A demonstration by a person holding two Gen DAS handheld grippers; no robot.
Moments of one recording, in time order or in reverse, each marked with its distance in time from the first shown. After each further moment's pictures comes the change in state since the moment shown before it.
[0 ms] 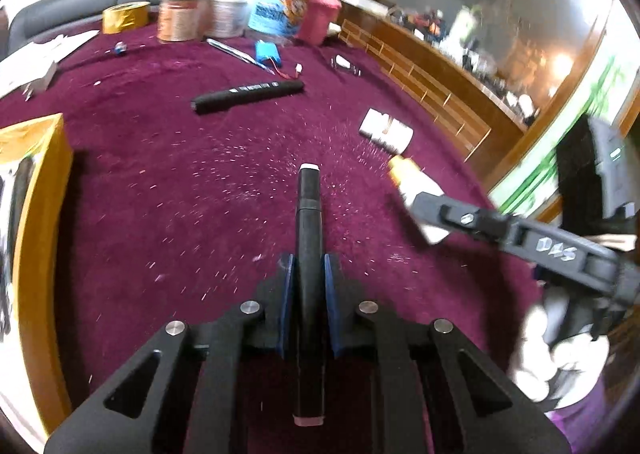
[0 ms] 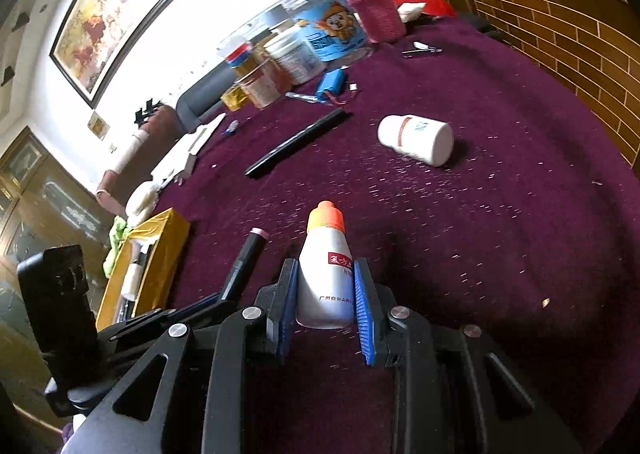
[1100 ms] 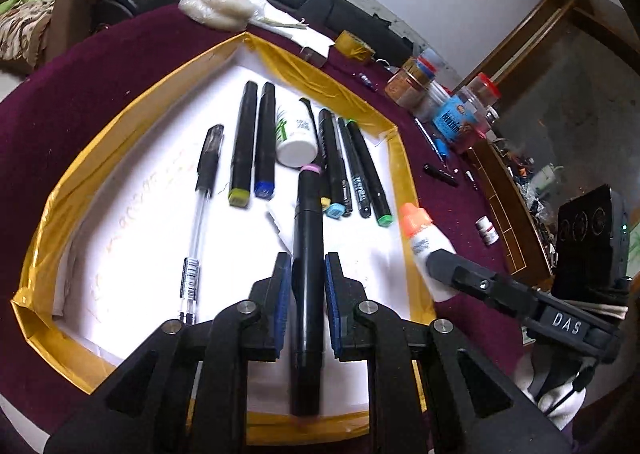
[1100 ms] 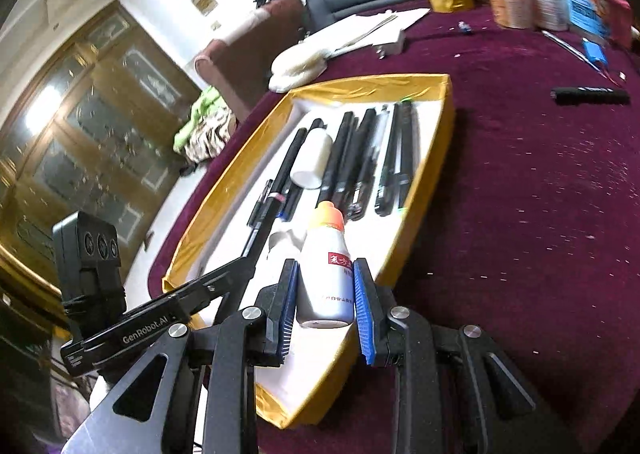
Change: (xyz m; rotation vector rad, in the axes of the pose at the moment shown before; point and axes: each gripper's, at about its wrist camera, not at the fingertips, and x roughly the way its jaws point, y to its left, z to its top) left arm -0.154 0.185 -0.111 -0.512 -0.203 0.158; right arm 0.089 0.241 -0.091 -0.356 0.302 0.238
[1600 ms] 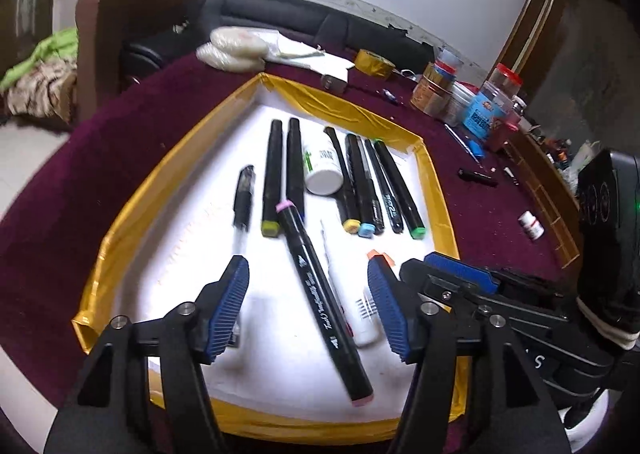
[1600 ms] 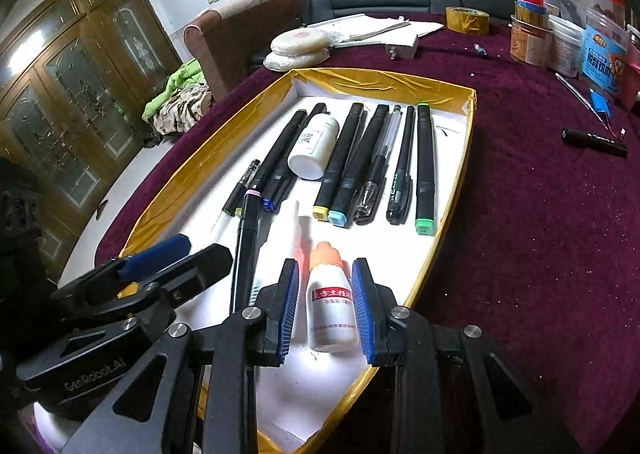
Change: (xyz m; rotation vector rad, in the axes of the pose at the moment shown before) left arm -0.021 -0.015 -0.003 0.141 -0.111 0.214; right arm 0.029 0.035 -0.005 -0.141 -0.003 -0.180
